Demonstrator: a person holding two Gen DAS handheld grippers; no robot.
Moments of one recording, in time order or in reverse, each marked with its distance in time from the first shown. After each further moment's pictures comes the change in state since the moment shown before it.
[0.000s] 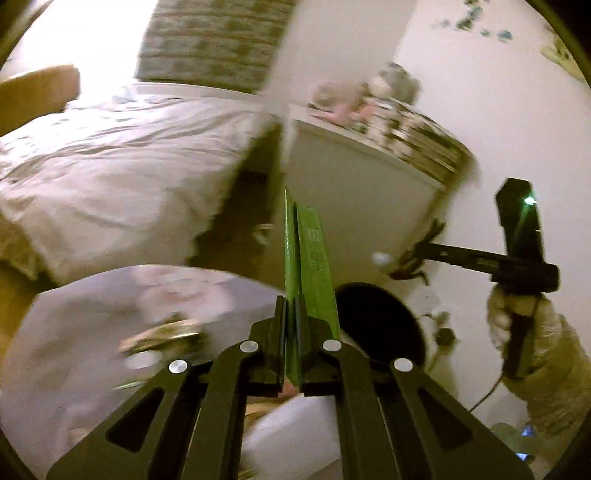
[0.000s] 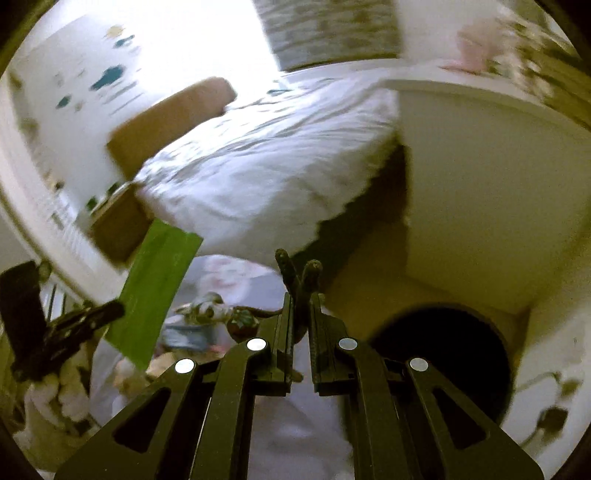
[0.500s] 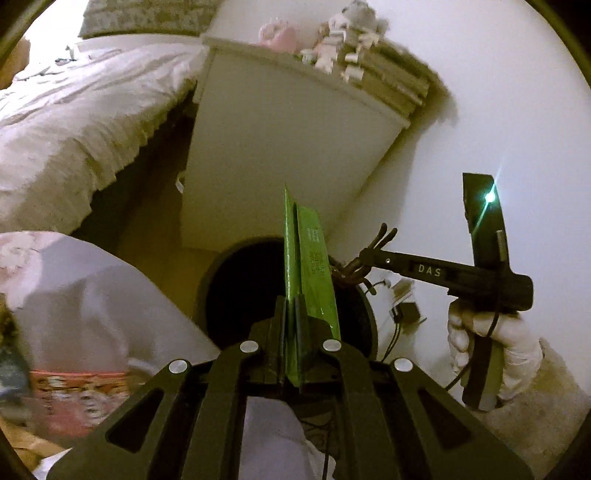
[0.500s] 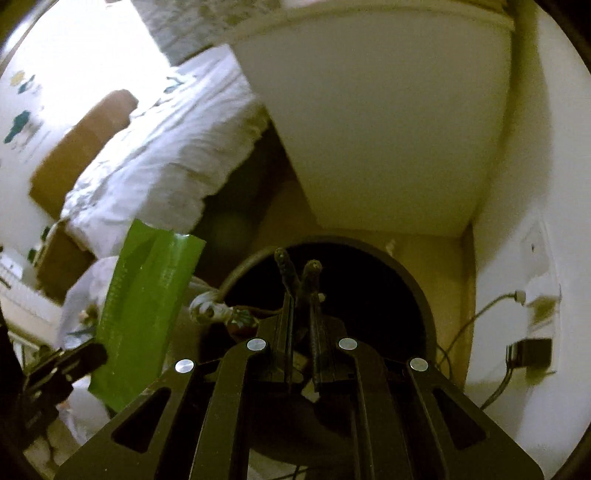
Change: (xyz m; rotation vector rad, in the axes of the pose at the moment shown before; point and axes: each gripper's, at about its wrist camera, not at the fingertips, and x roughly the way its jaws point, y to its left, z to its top) left arm 0.153 -0.114 -0.026 0.008 0.205 -0.140; right arm 0.039 -0.157 -0.063 0.248 0.116 -0.194
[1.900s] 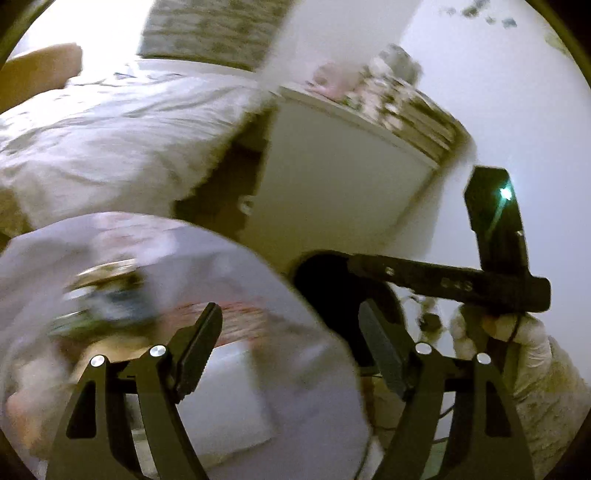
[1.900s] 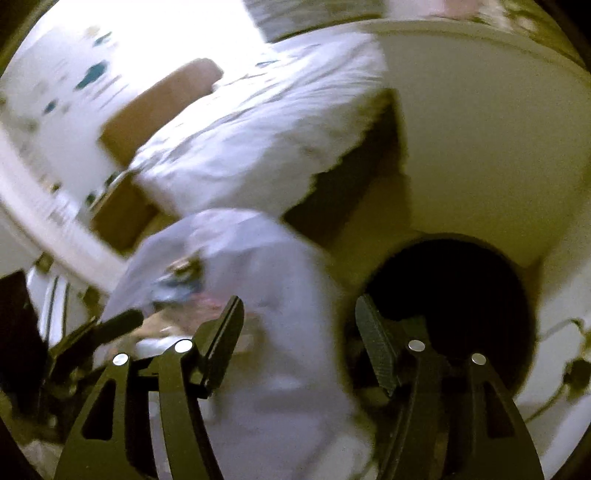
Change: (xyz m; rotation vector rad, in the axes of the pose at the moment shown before) left arm -0.157 0.054 -0.060 -0.109 -0.178 0.184; right arm -0.036 0.186 -0.047 -0.302 0.042 0.287
